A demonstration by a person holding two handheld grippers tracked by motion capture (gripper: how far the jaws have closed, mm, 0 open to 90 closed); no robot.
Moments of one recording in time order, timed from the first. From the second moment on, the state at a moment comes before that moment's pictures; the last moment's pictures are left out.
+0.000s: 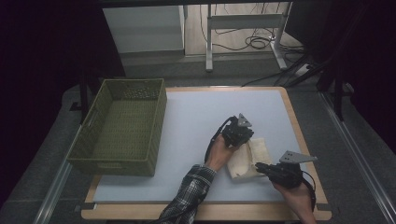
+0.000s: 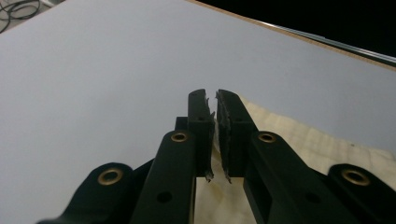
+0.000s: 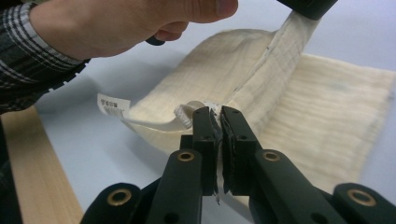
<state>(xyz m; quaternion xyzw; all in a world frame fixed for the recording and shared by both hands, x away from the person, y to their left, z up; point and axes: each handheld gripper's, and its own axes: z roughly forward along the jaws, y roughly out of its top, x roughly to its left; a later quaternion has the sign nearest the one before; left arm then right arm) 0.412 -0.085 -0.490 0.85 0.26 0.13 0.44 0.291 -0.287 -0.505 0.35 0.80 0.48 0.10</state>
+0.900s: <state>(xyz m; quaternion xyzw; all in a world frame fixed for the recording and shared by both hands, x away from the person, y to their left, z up) 0.409 -0.077 -0.483 0.84 0.27 0.15 0.44 0.287 -0.341 -0.501 0.40 0.80 0.42 0.17</state>
